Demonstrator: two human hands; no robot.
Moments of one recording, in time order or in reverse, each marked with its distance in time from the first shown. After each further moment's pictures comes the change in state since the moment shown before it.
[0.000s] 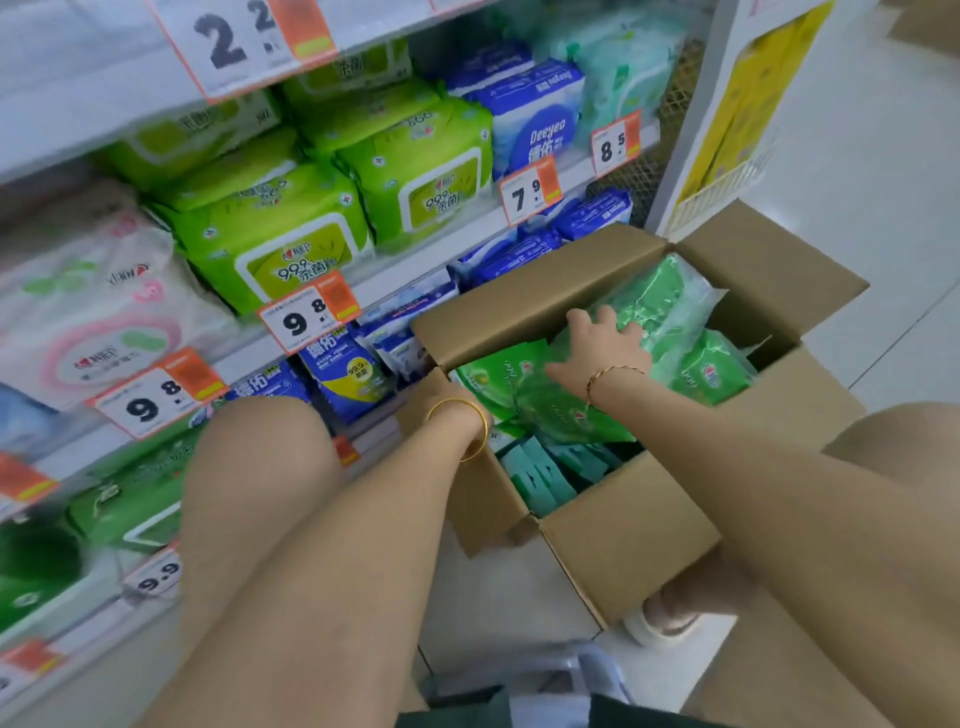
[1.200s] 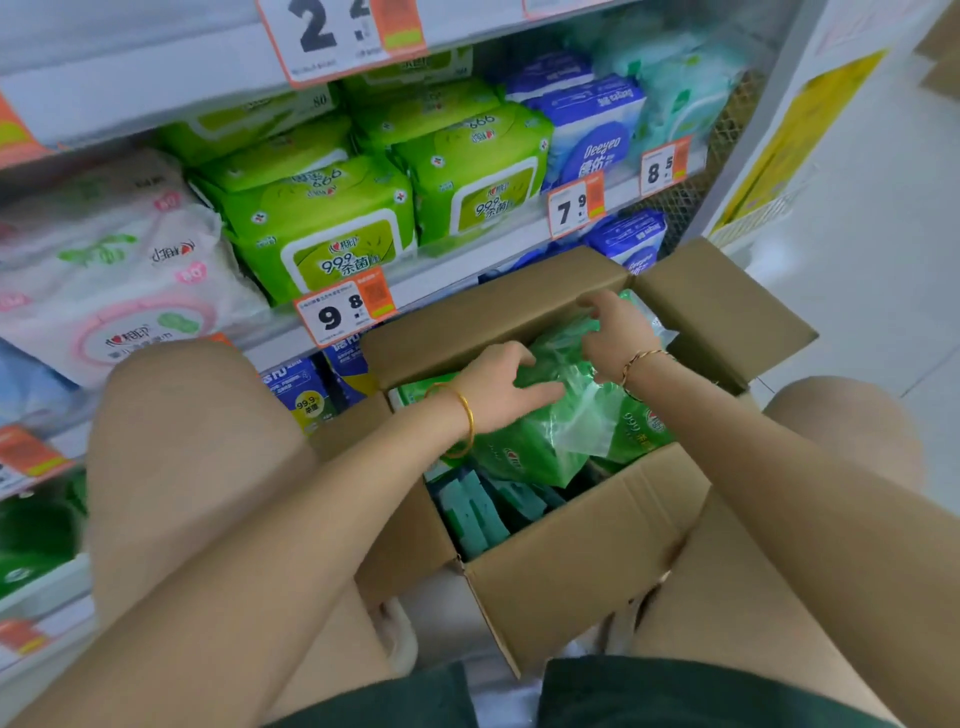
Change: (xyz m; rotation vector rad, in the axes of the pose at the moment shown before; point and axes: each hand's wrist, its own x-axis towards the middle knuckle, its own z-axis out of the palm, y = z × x) left_hand -0.014 0.000 -0.063 0.108 -0.141 0.666; right_hand 0.023 -0.032 -0.021 0.305 0.030 -0.137
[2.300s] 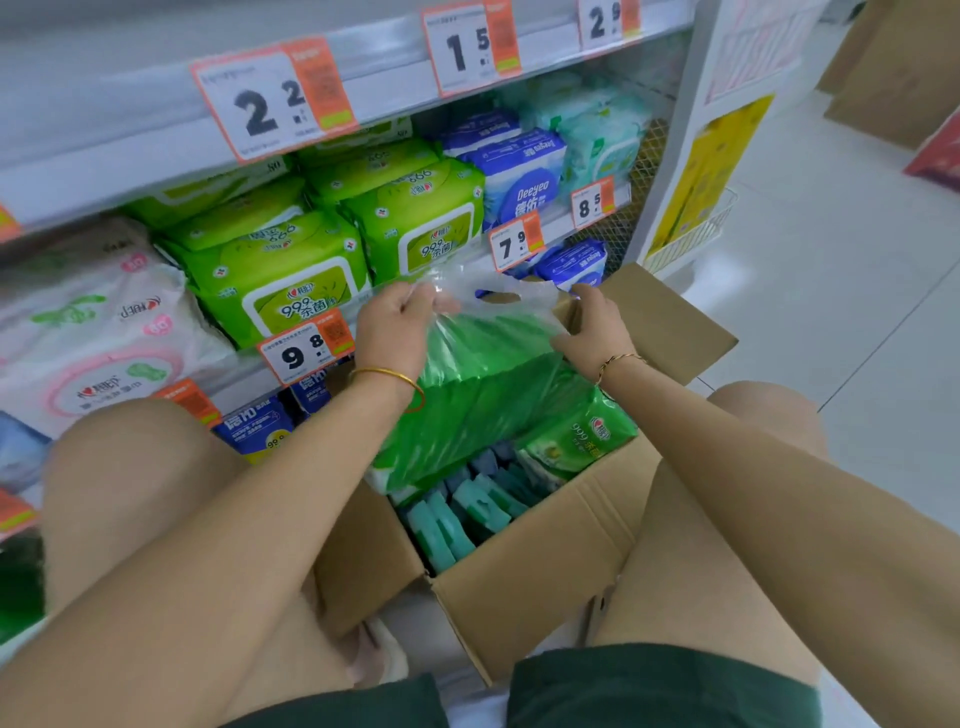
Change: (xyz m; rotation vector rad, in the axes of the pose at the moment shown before) left_hand -0.008 0.031 -0.043 -0.626 0.721 0.097; right_hand -0.005 0.021 -0.037 0.184 0.149 -0.025
